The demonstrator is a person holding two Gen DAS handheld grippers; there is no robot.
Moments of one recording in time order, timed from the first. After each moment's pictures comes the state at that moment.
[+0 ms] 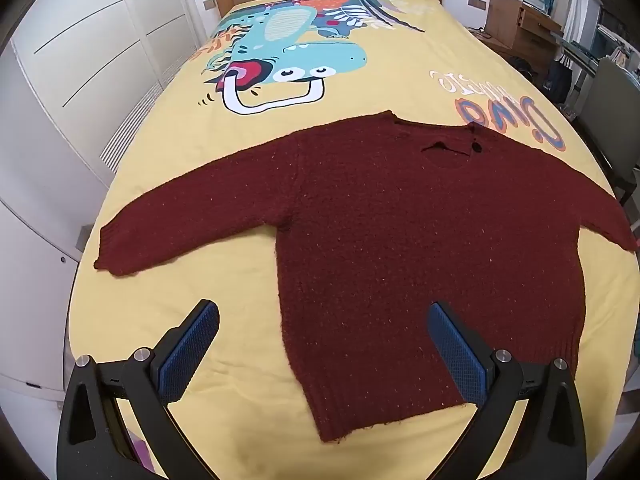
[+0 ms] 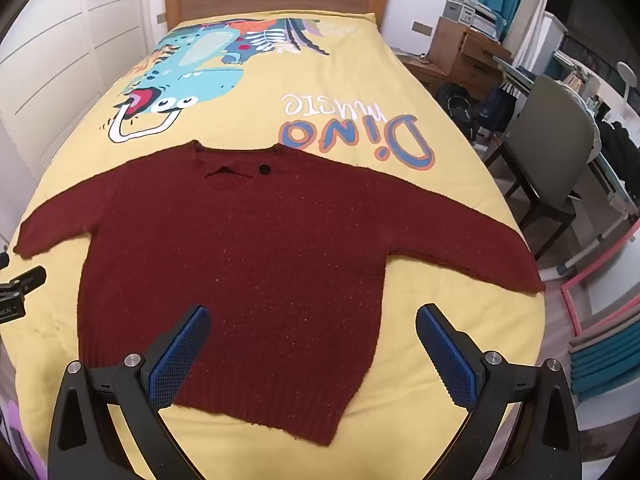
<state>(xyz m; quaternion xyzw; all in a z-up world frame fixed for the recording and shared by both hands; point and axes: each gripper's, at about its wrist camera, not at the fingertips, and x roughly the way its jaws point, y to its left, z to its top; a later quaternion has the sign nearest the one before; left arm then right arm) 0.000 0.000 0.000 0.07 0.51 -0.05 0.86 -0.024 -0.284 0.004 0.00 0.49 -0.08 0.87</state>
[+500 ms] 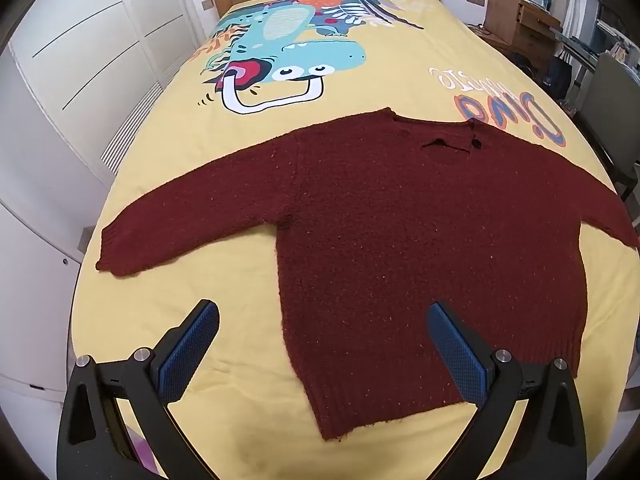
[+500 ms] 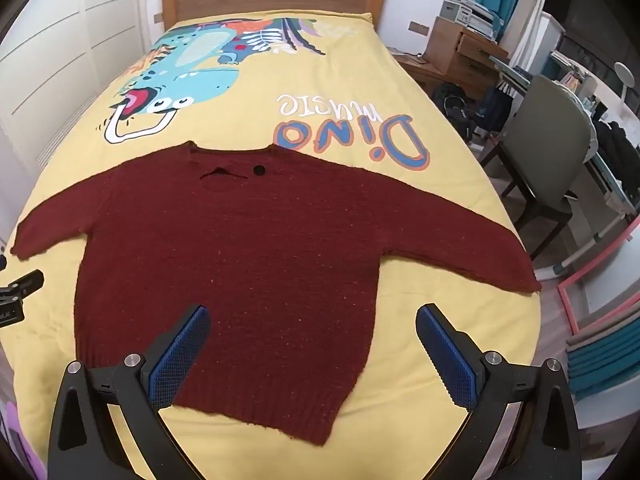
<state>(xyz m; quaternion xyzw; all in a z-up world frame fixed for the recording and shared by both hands) -0.002 -0.001 -0.002 0.08 0.51 -0.05 0.86 -0.024 -0.286 0.010 0.00 0.49 -0.09 0.87</state>
